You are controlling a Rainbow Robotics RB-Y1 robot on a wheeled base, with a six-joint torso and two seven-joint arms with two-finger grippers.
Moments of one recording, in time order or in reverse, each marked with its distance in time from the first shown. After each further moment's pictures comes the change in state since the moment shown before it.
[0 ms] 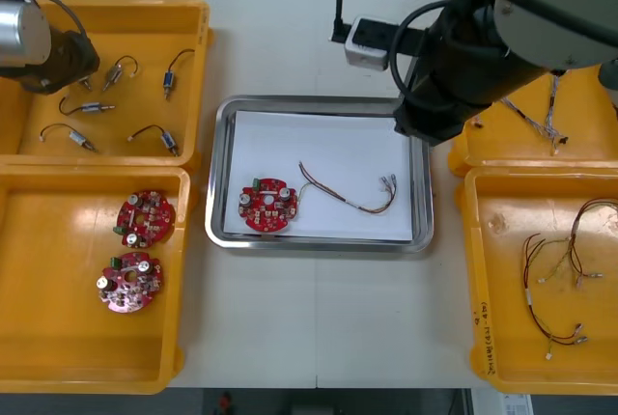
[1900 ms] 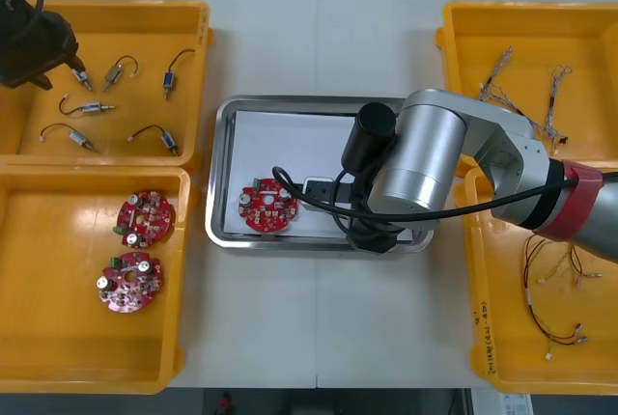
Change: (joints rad) right arm 0.027 -0.027 0.645 0.261 0.058 -0.484 -0.064; left arm 0.024 0.065 0.206 -0.349 0.115 0.690 0.002
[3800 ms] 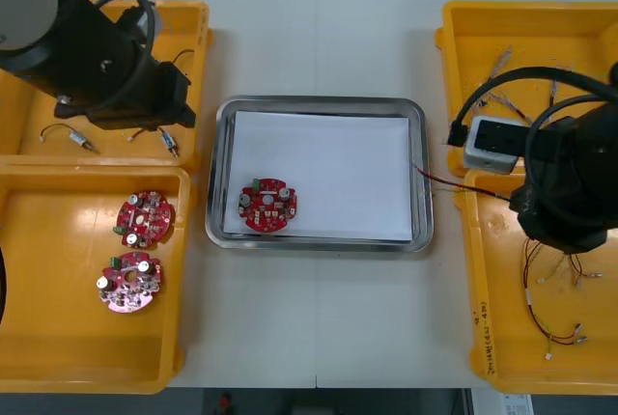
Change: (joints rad) right arm 0.309 -0.374 -0.797 -0.670 -0.403 0.478 -0.058; left arm 0.208 -0.150 -0.079 -0.812 0.192 0.349 0.049
